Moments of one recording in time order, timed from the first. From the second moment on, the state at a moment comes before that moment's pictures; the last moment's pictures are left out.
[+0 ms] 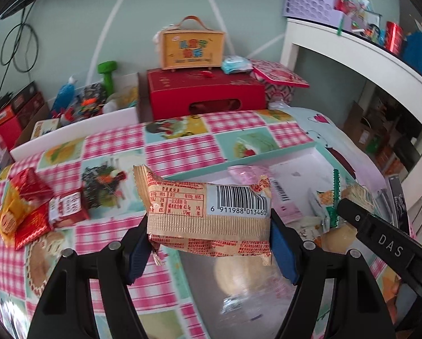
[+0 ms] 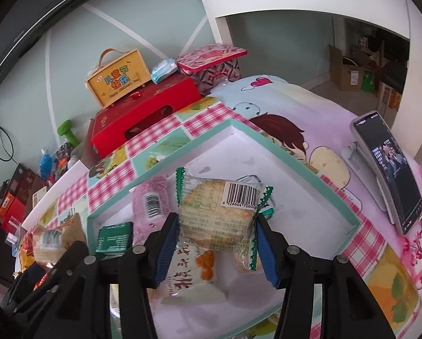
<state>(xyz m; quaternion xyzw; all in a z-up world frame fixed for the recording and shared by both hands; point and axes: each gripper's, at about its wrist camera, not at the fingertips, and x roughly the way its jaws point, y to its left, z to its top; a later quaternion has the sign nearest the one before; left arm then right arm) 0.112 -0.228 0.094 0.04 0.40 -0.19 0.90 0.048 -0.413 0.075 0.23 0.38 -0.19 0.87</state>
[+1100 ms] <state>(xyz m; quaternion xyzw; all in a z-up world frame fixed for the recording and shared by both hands) 0.128 -0.252 0.069 0.03 0.42 -0.21 0.88 0.054 -0.419 0.065 0.24 0.39 -0.19 0.87</state>
